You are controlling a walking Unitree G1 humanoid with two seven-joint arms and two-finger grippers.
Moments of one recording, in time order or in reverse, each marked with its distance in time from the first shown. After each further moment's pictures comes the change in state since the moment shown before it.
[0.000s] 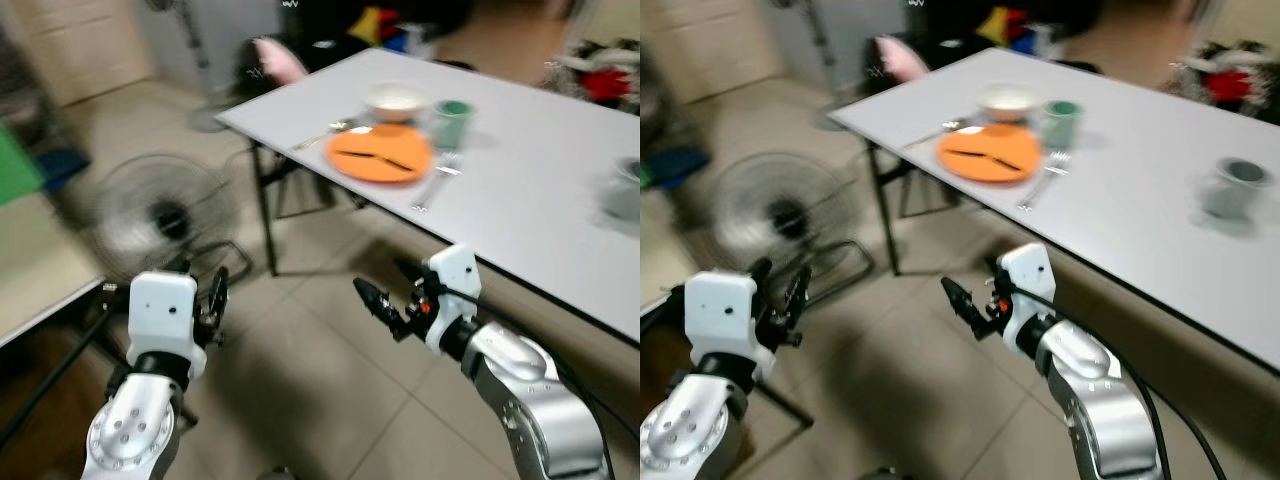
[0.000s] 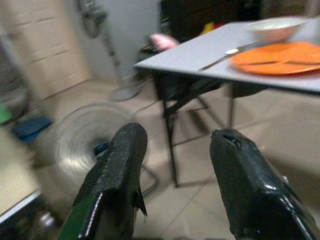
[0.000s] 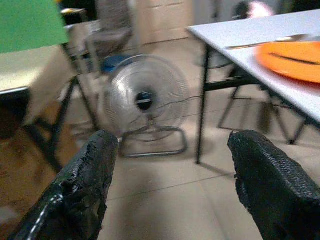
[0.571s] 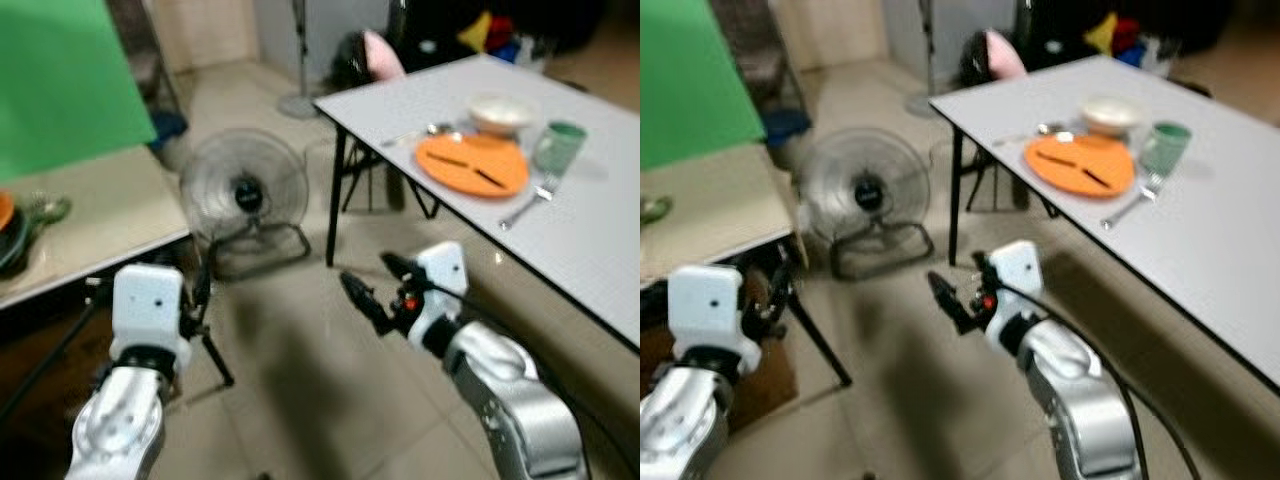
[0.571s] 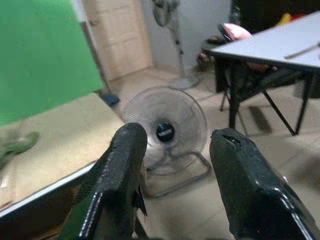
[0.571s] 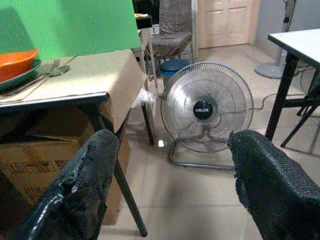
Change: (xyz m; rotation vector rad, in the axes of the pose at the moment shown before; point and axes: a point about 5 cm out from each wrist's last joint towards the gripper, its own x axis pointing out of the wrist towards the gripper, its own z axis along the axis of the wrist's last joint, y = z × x) left arm 0.005 0.008 0.003 0.015 -0.007 0.035; right arm 0.006 0.006 0.001 0.055 -0.038 -0.030
